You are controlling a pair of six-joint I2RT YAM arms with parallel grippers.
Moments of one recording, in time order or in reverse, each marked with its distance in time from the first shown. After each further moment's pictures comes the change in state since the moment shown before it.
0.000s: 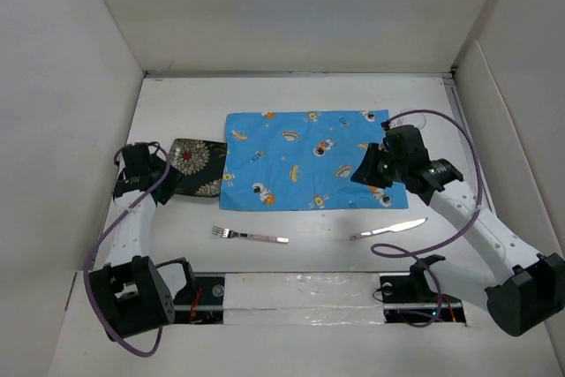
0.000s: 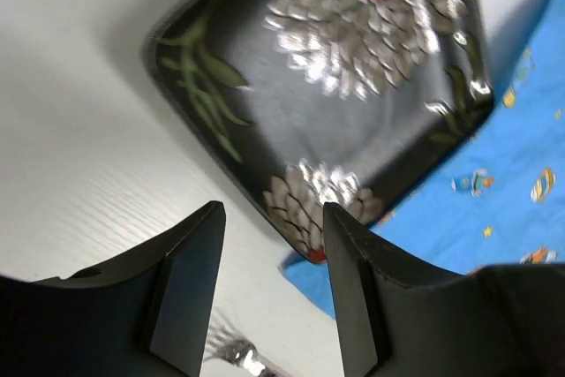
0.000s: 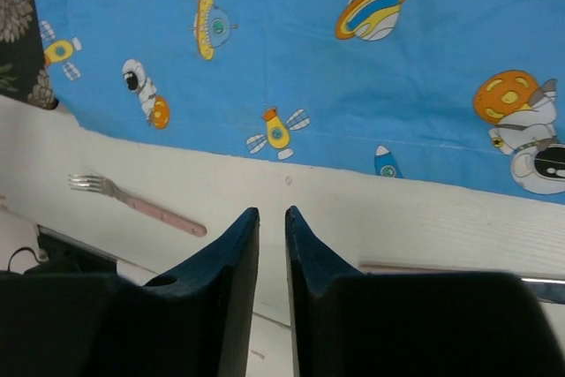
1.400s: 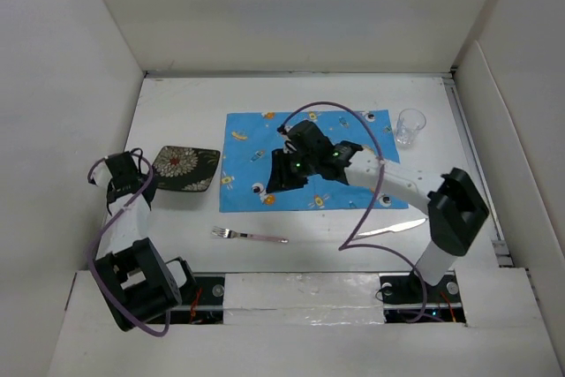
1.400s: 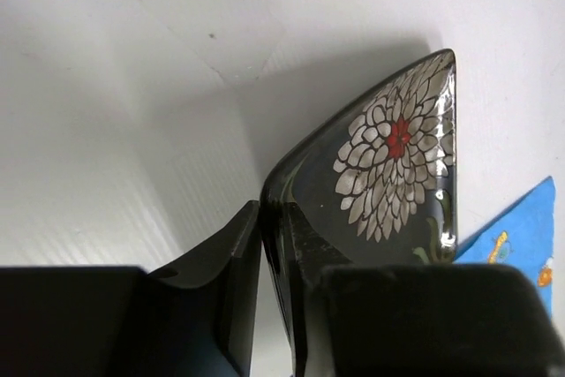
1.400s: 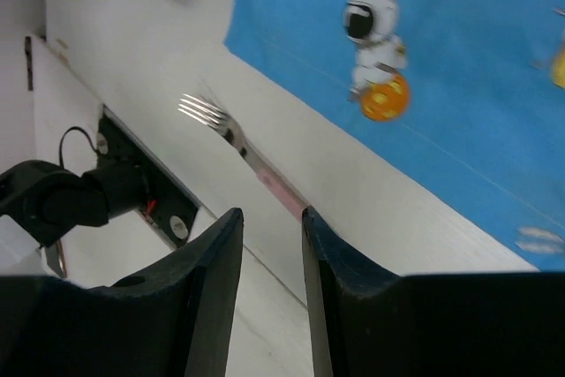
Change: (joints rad) left arm 0.205 0.069 -0.109 0.252 -0.140 -0.146; right arm 0.428 0.568 0.347 0.228 -0.149 0.043
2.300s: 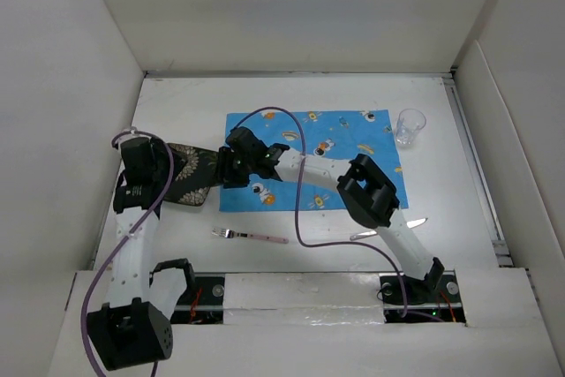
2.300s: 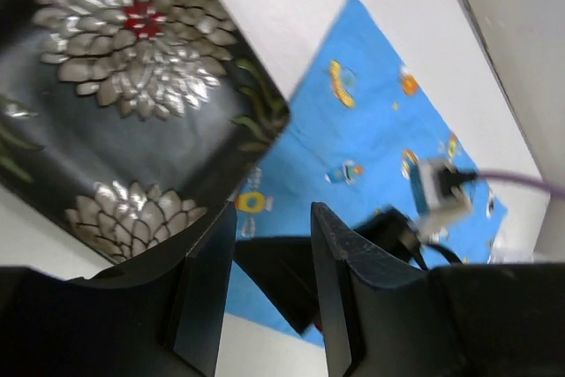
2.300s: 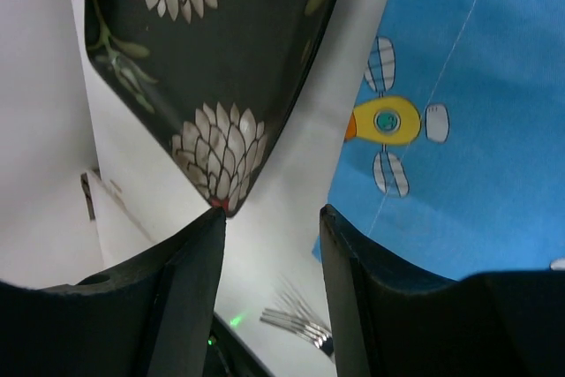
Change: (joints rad) left arm -0.263 -0.242 0.119 -0.132 0.157 0.080; right arm 0.140 0.657 0.599 0.127 0.111 0.307
